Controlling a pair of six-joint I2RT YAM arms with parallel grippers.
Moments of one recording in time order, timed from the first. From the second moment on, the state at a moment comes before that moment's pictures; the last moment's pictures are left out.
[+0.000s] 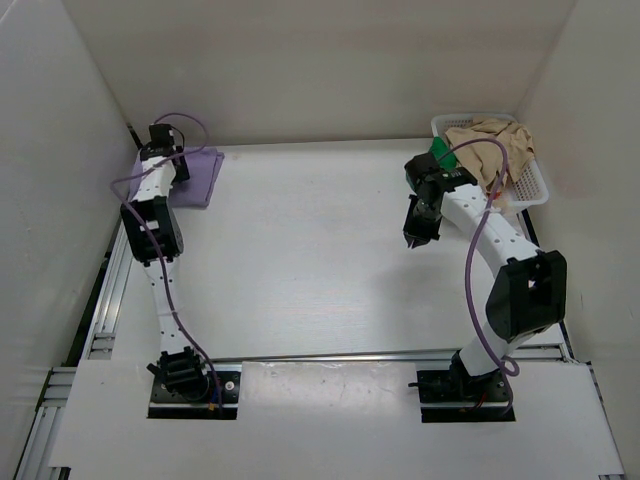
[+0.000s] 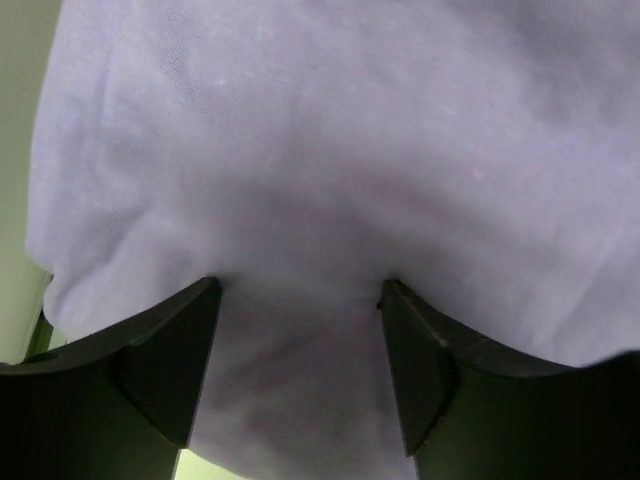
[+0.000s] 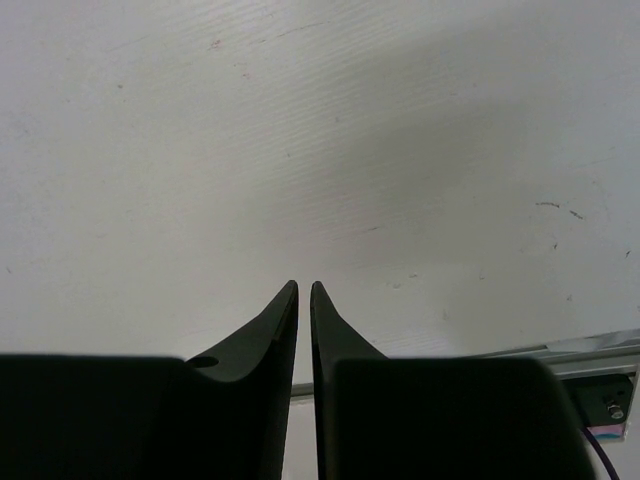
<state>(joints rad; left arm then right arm) 0.20 2.57 2.28 -0.55 -0.28 0.00 0.35 1.63 1.43 -1.10 0.09 0.60</state>
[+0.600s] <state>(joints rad) 0.17 2.46 2.26 -0.56 -0.29 0.00 0.08 1.70 1.83 -1.03 0.25 0.58</state>
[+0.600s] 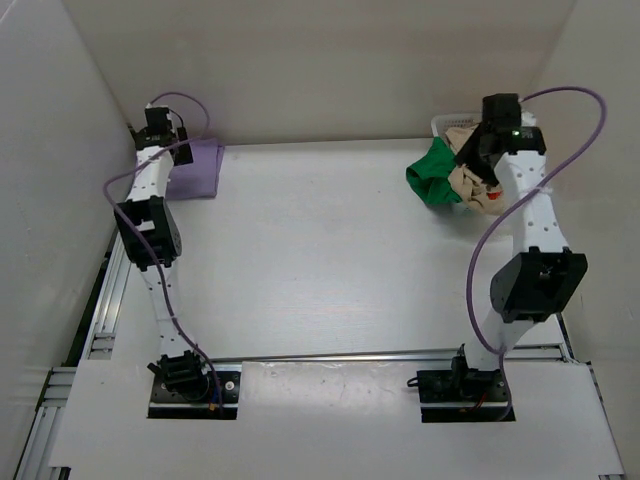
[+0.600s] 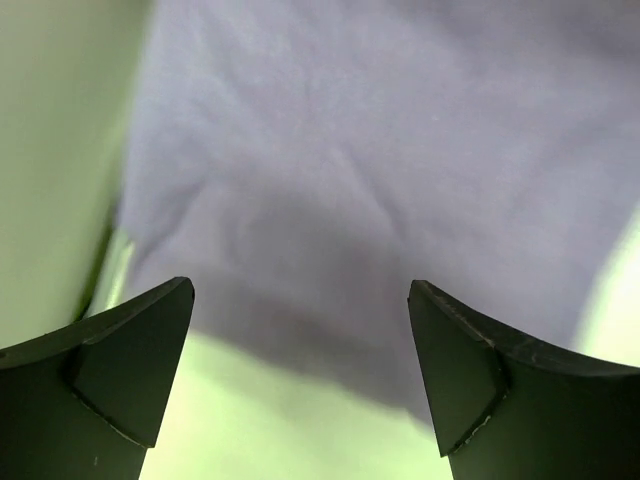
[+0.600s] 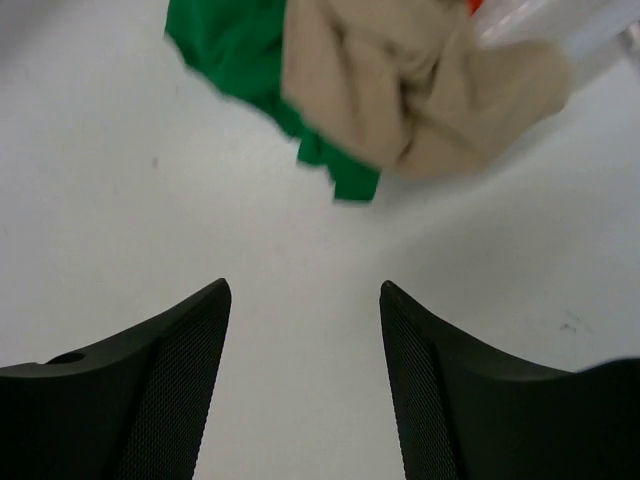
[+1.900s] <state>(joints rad) 0.23 1.31 1.51 -0.95 -0.14 0.00 0.06 1.45 2.02 -0.57 0.17 0.39</state>
